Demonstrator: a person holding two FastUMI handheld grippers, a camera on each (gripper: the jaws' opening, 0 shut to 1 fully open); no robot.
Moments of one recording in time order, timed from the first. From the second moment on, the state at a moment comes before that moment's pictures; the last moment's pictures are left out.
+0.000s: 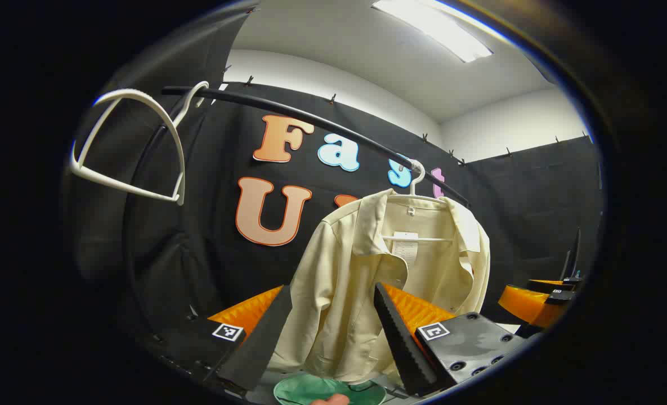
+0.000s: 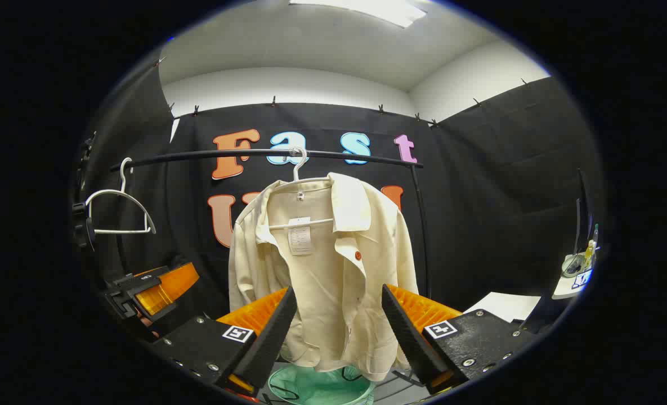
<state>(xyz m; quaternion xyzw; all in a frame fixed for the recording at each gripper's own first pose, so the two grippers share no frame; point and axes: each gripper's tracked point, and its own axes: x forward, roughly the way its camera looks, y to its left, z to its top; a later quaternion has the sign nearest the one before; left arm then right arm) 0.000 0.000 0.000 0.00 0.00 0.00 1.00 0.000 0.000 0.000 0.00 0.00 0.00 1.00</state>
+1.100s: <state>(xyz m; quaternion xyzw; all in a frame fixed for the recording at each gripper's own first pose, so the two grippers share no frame) 0.005 0.008 -0.011 -0.01 0.01 0.01 1.00 0.012 0.008 -0.012 0.00 0.01 0.01 1.00</state>
